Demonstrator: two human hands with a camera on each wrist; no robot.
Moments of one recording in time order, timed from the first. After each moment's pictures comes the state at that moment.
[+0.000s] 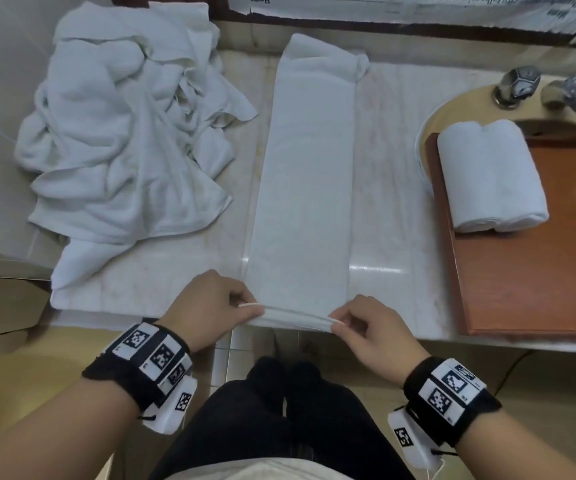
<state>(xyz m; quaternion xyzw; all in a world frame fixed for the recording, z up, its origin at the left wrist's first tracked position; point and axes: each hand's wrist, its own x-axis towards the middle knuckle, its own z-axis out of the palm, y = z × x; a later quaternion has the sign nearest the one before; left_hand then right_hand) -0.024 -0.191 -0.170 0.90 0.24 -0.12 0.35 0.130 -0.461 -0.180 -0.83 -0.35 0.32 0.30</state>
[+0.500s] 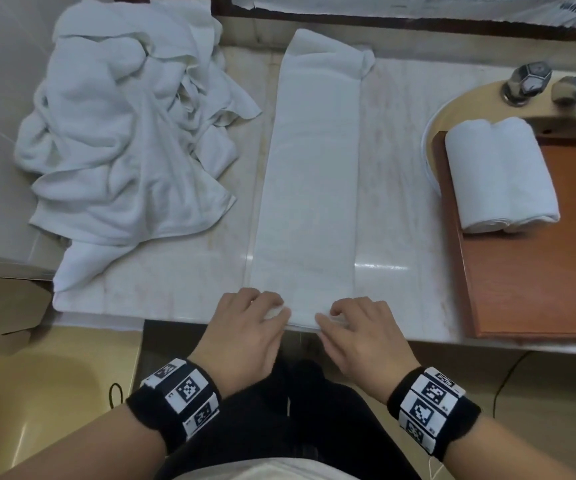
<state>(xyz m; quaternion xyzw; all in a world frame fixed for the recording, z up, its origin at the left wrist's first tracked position) -0.040 -0.246 -0.188 0.99 0.03 0.06 0.15 0.107 -0.447 -0.187 -0.81 -0.57 0.03 0.14</state>
